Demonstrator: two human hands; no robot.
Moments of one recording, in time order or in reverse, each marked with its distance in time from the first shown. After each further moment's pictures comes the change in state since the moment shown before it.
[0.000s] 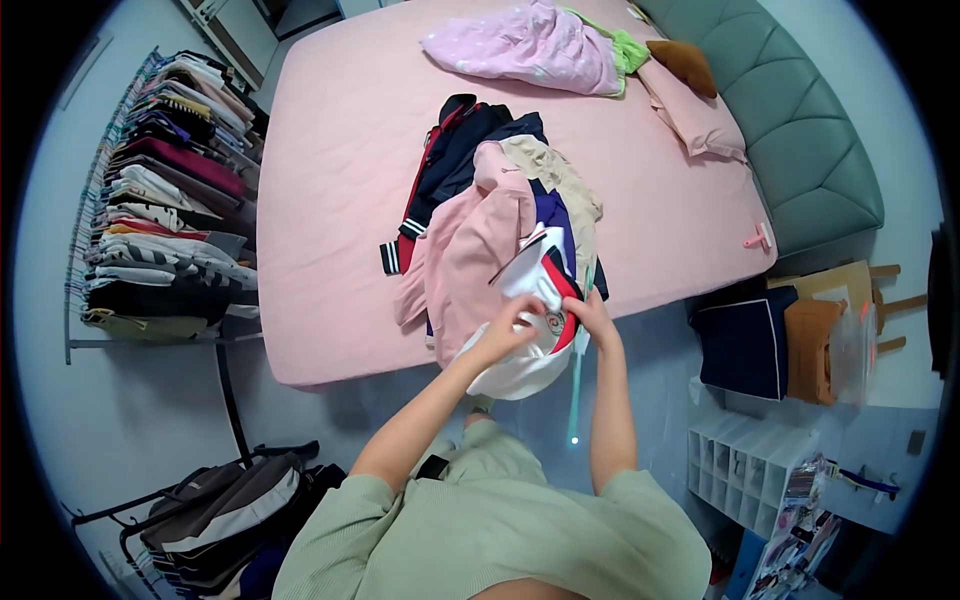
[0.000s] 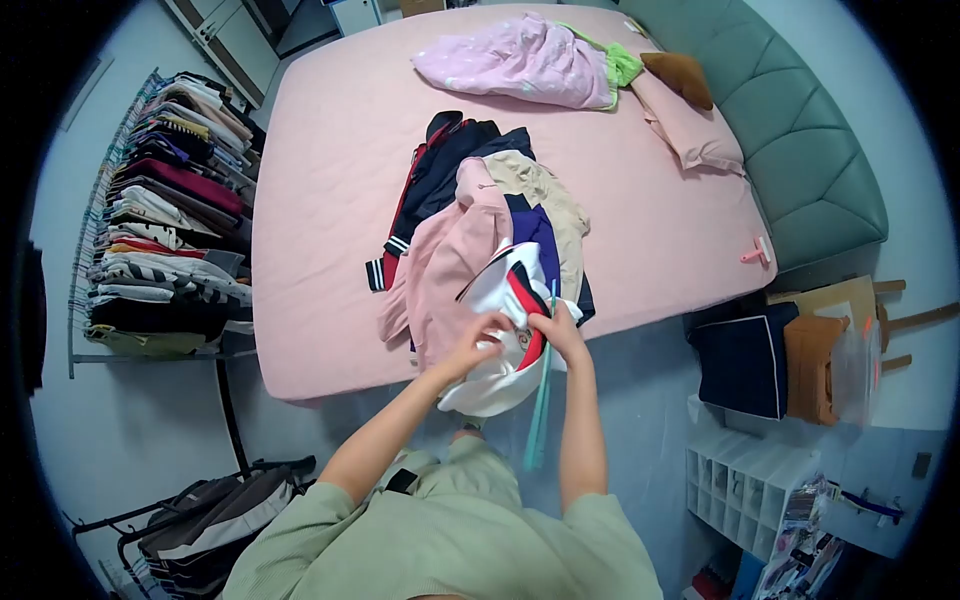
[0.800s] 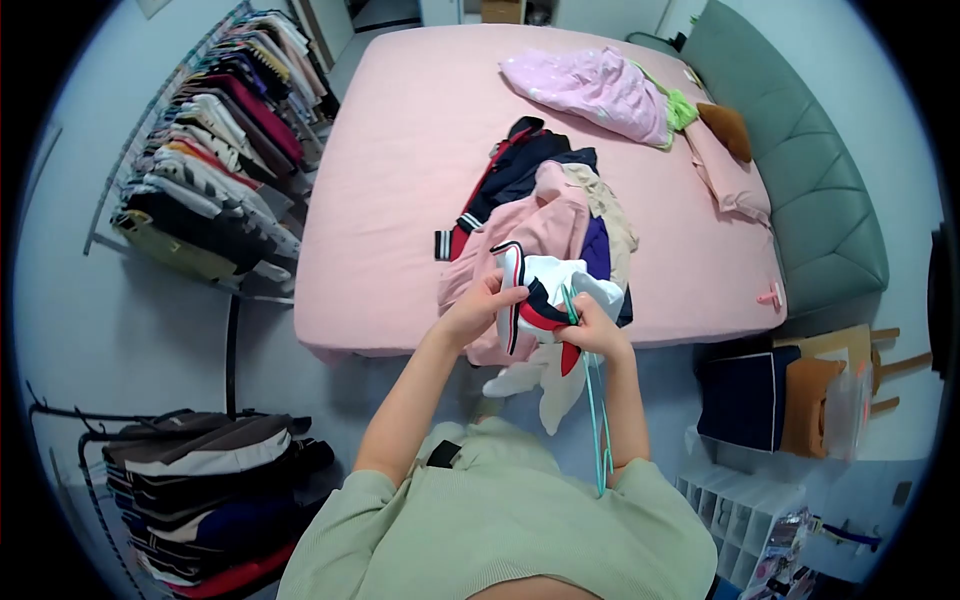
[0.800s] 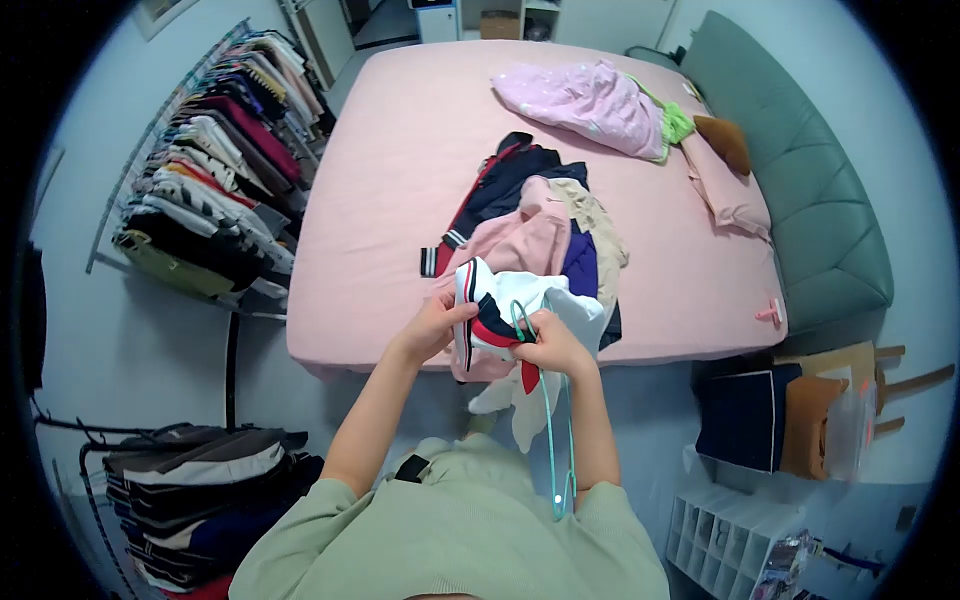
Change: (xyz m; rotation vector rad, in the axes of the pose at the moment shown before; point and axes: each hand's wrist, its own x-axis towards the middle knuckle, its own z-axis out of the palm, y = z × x) left_hand -0.100 0.122 -0.051 -0.489 0.149 -0.035; right_hand -0.090 -0.133 0.094 -0.423 -0.514 -0.326
